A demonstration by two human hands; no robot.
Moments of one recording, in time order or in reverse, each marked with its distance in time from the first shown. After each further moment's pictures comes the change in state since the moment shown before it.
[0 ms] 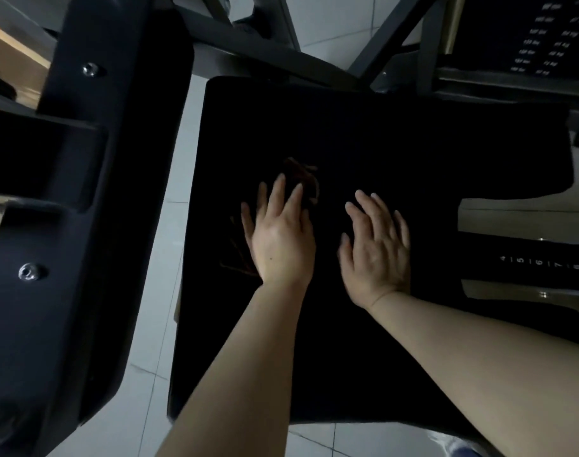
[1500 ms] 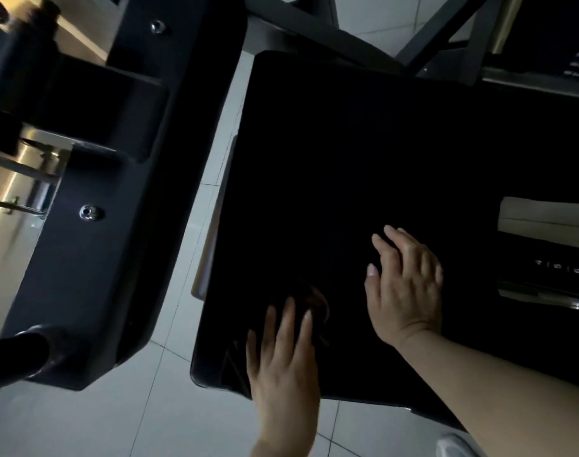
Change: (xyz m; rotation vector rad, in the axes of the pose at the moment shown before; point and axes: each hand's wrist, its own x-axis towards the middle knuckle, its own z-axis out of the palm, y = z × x) left_hand -0.198 -0.044 -0.019 0.112 0.014 -0.036; right_hand -0.064 0.000 -0.001 -0.036 0.022 -0.081
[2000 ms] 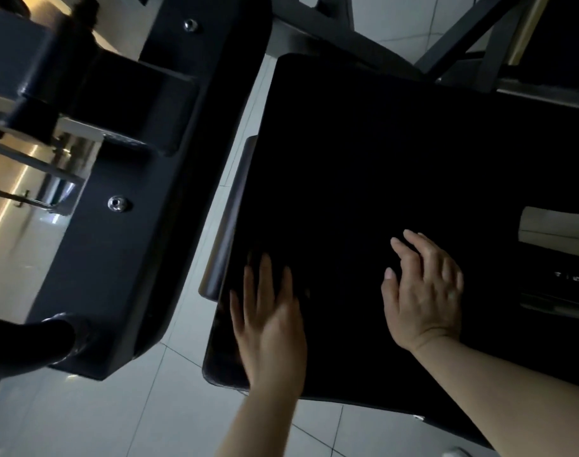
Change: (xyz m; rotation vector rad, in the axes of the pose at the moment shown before) left_hand 0.056 -0.031 0.001 0.107 -0.018 -0.140; right_hand 0.000 0.002 0.002 0.014 0.034 -0.013
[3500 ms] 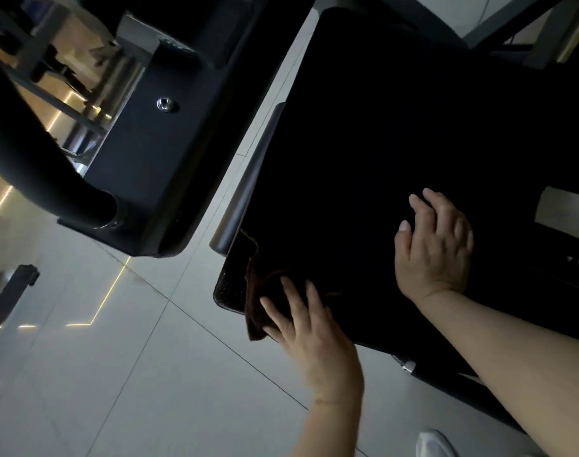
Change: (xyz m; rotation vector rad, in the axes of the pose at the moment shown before) left_hand -0.105 0.060 0.029 -0.324 0.128 -0.358; right_hand -0.004 0.004 0.001 0.047 0.025 -0.068
